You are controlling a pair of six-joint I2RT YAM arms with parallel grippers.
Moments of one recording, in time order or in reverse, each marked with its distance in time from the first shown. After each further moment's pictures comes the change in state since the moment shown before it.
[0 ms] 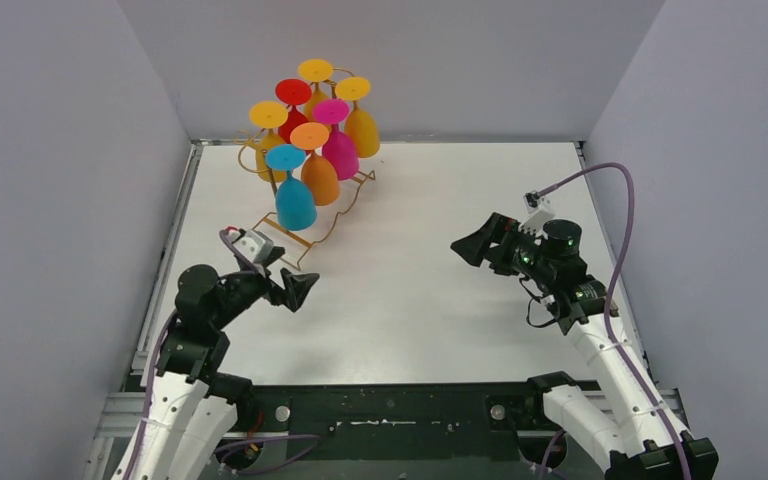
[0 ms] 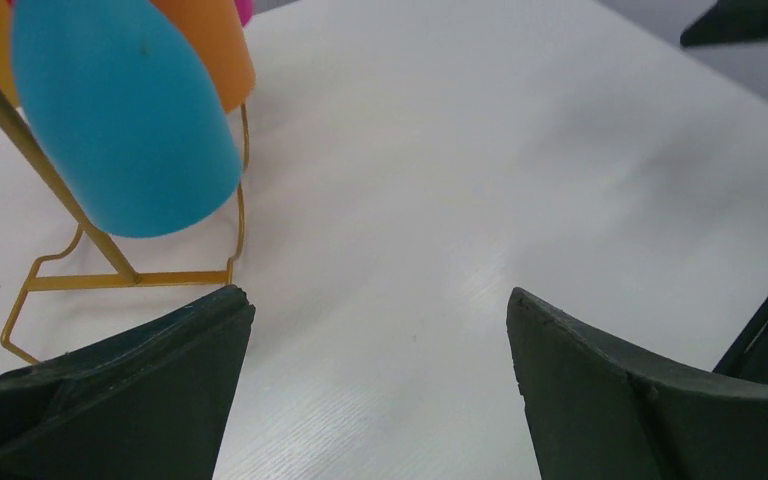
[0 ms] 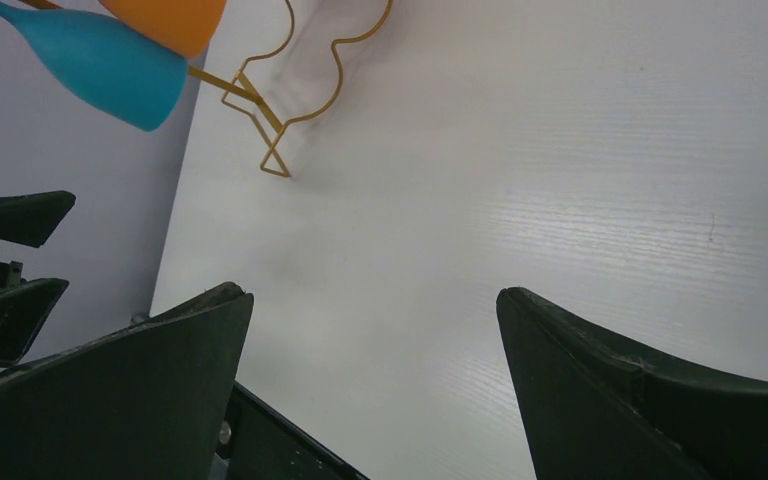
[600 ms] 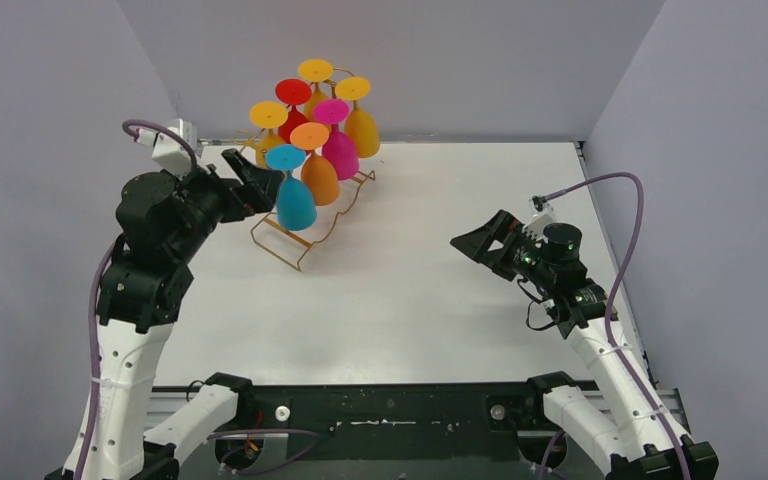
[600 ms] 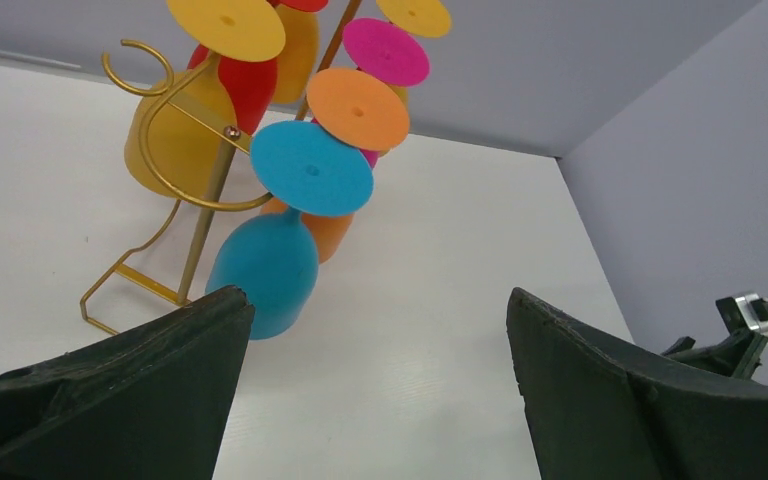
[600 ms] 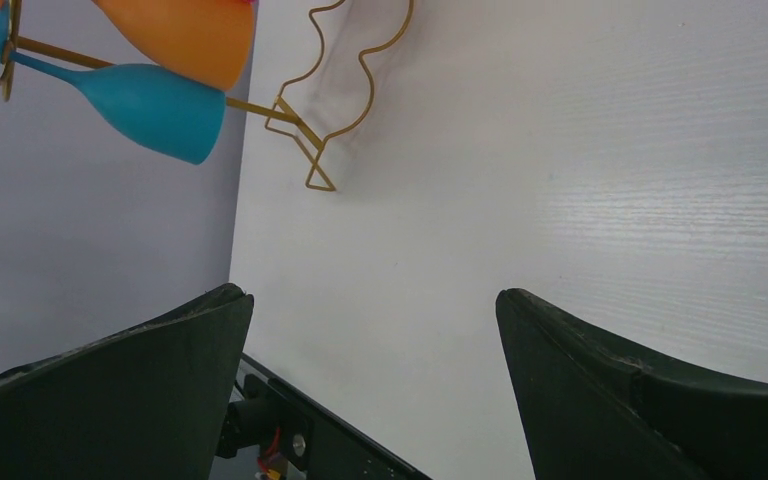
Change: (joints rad) left arm 0.000 0.383 0.855 -0.438 -0.410 -0.460; right arm 0.008 -0.030 -0.031 0.037 -0.003 0.209
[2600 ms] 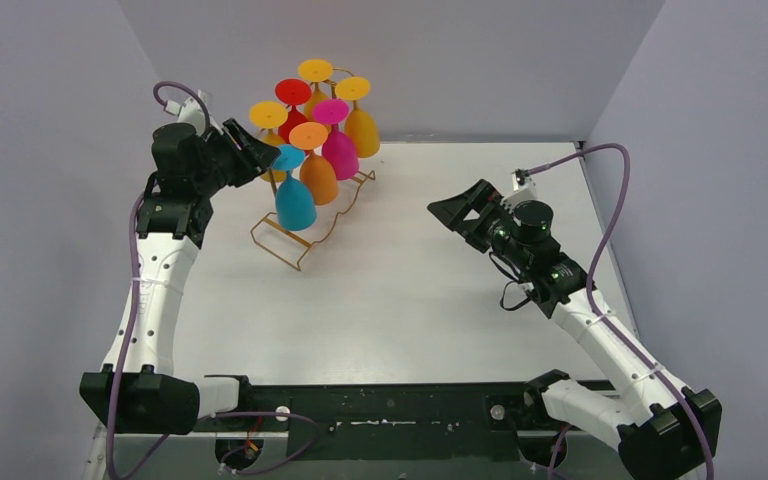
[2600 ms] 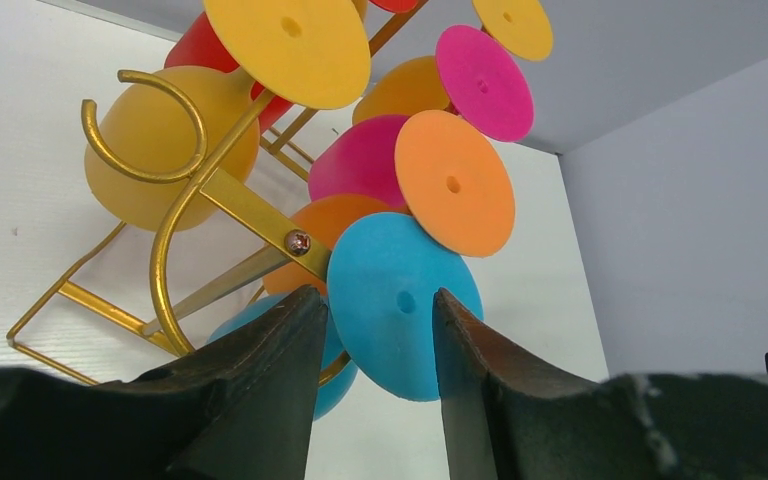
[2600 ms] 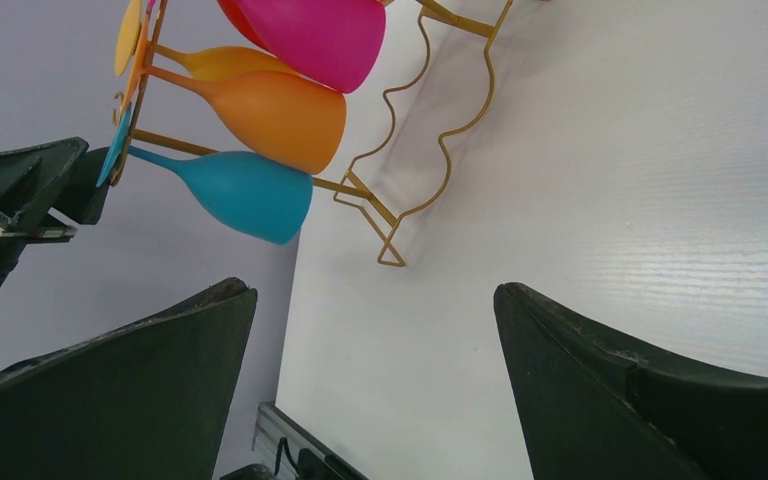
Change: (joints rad) left arm 0.194 0.364 0.027 0.182 0.221 -0.127; right arm 0.211 0.182 0.142 0.194 0.254 0.151
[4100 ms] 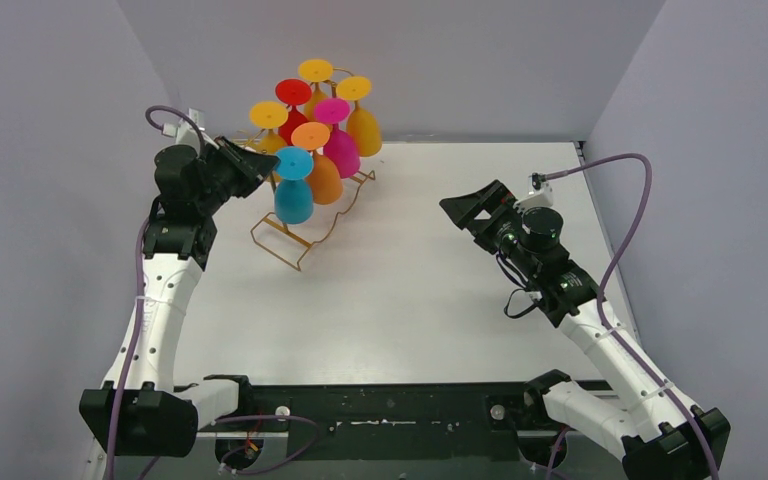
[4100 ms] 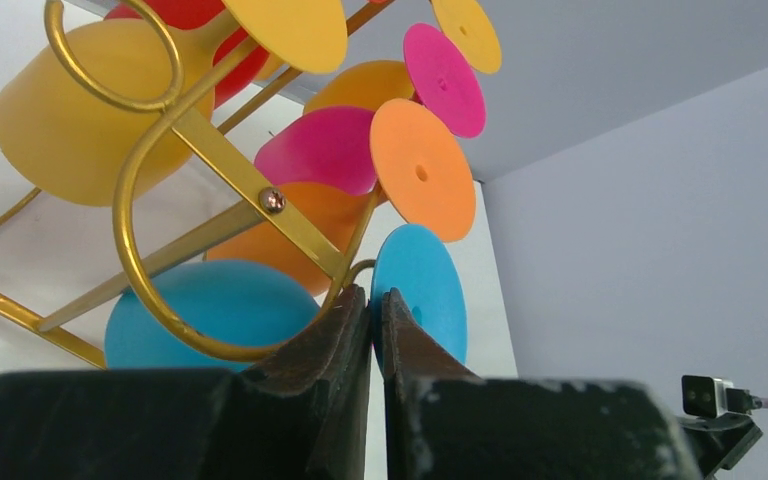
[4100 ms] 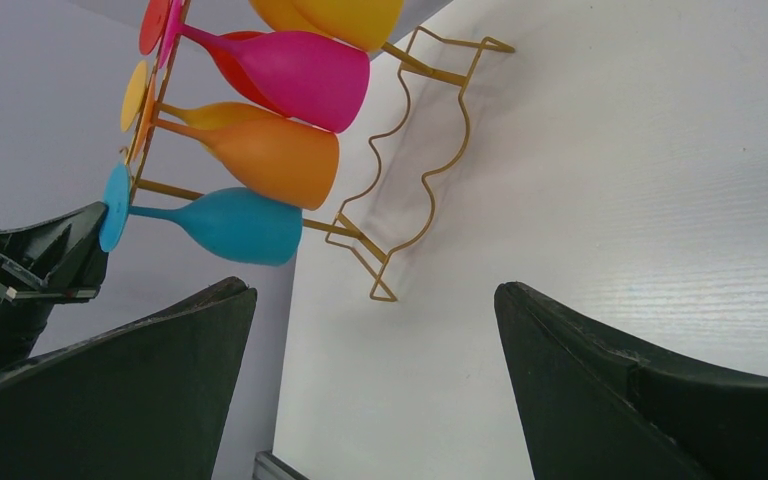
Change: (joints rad) left arm 0.000 -0.091 -0.184 0.190 0.027 -0.199; right arm 0.000 -0.077 -0.016 -0.031 0.119 0.016
